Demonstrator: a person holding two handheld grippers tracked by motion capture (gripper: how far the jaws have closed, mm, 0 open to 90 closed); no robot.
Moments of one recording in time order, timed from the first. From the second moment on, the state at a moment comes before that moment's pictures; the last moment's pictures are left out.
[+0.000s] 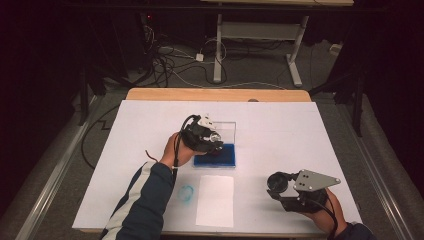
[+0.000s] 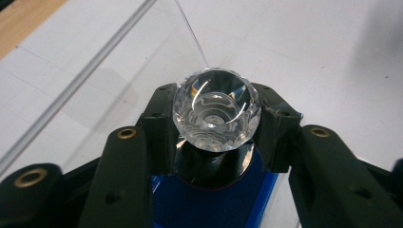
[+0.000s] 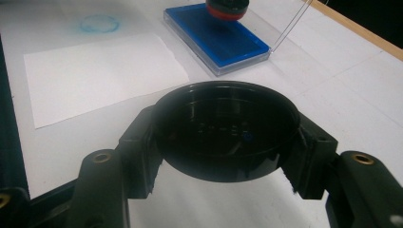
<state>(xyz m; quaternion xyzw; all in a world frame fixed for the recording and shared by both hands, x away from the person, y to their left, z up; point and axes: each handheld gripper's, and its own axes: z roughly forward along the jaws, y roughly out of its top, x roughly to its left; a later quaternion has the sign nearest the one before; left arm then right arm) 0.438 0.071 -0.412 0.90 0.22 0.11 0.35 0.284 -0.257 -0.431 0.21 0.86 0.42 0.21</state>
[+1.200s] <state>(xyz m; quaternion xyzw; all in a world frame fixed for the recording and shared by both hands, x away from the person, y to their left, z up) 0.440 0.082 -0.442 0.88 0.26 0.07 0.39 0.283 -0.255 -0.432 0.21 0.86 0.41 0.21</state>
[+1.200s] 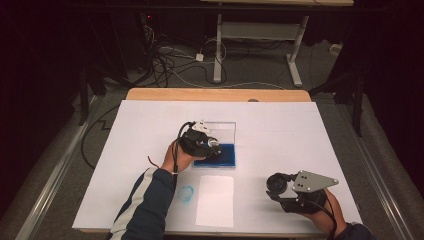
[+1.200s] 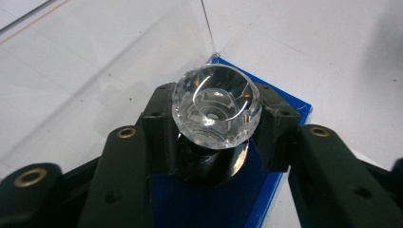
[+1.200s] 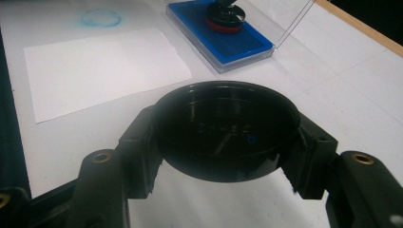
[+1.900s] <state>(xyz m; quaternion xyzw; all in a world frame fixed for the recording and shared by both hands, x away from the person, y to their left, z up) 0.432 0.084 -0.442 0.88 0.25 0.05 0.39 0.283 -0.255 -0.432 0.21 0.86 0.41 0.21</state>
